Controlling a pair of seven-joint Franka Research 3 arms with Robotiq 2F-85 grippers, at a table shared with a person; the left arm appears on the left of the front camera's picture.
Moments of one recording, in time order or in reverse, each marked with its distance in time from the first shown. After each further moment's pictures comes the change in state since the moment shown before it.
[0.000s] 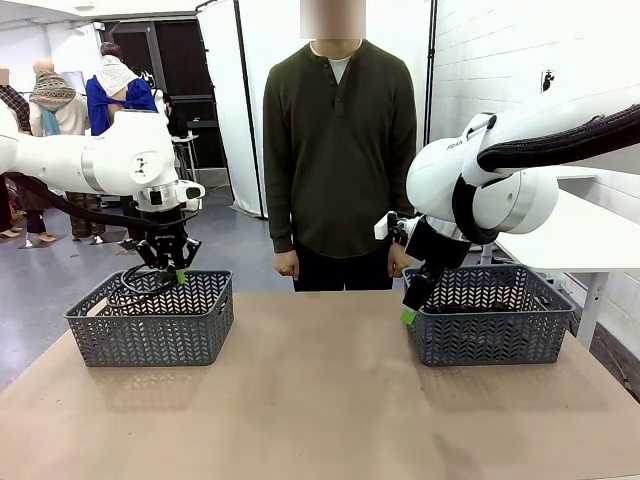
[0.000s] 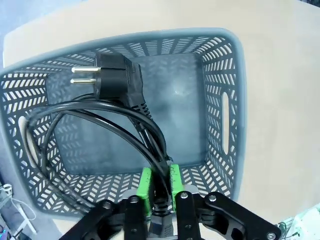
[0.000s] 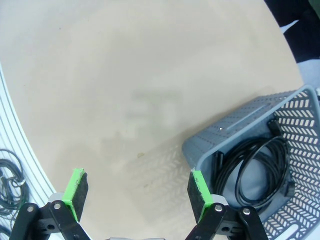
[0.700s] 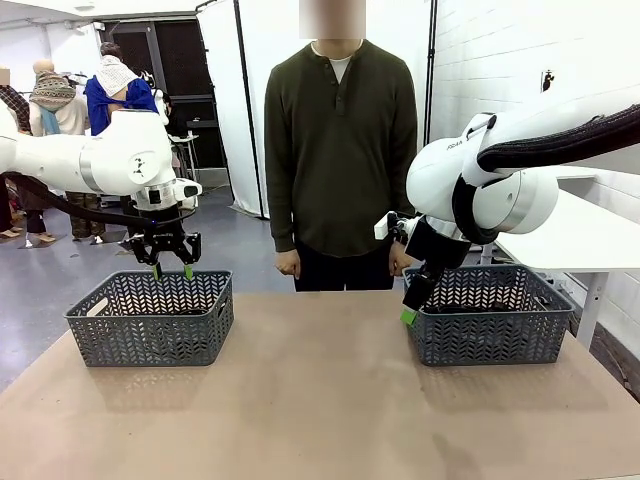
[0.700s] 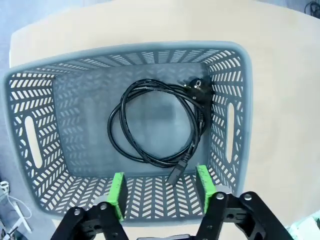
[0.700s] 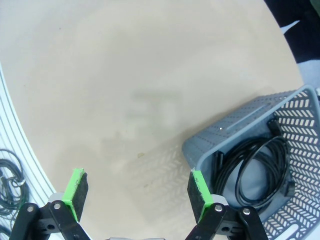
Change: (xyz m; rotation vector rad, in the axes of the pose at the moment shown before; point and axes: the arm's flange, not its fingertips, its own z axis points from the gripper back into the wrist) left arm 0.005 0.006 0.003 0.008 -0.025 0.042; right arm 0.000 0.000 0.000 0.000 0.000 0.000
